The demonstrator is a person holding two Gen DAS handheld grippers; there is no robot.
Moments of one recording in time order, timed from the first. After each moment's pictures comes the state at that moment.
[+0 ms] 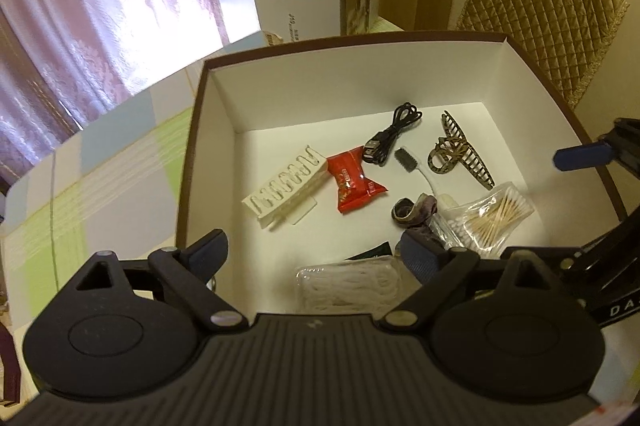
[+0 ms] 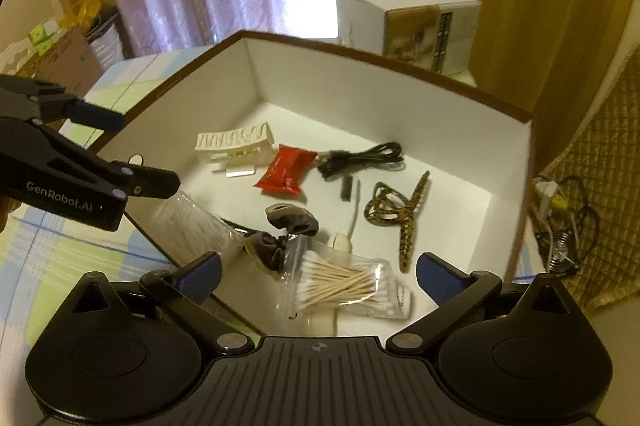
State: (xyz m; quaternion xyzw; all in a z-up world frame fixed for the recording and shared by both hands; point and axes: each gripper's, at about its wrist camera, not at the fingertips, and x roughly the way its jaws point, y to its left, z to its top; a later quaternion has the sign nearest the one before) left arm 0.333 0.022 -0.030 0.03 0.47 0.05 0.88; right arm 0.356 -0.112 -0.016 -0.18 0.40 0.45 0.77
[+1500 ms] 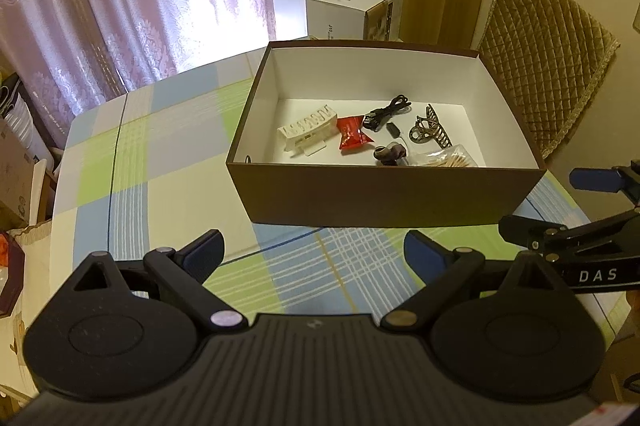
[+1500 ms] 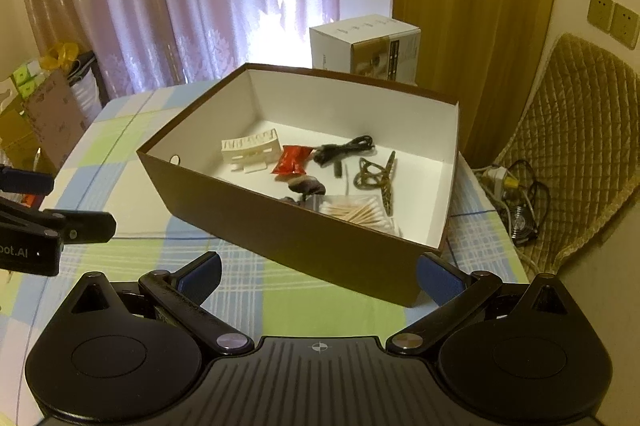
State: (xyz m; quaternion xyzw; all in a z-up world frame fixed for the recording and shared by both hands) left arm 0.178 -0.021 0.025 -0.03 0.43 0.12 0.89; right arm 0.243 -0.183 0.027 -0.14 0.36 0.40 0.83
